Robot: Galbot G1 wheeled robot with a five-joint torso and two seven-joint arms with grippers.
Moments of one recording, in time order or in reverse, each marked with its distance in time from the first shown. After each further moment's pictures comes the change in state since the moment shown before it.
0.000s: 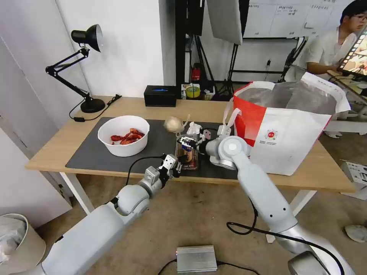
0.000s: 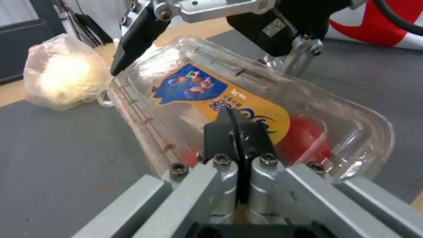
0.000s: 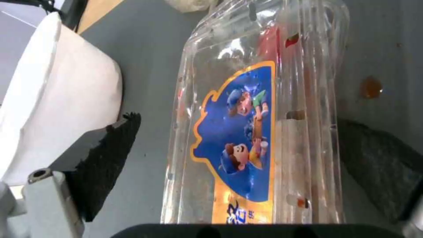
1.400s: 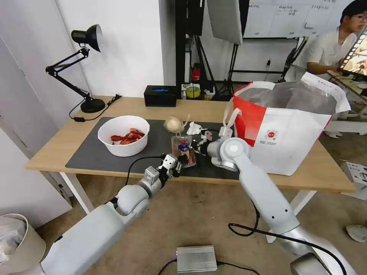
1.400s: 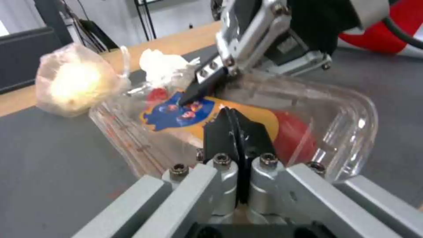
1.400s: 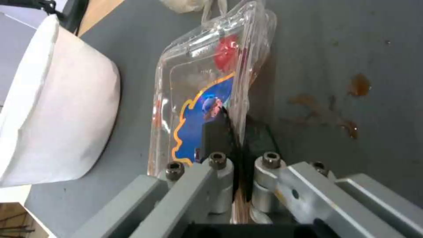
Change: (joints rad) left arm 0.003 0.011 -0.011 -0.010 -0.003 -0.024 -0.003; right arm -0.011 -0.010 0.006 -0.001 0.001 -0.001 -0.021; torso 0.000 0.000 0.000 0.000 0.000
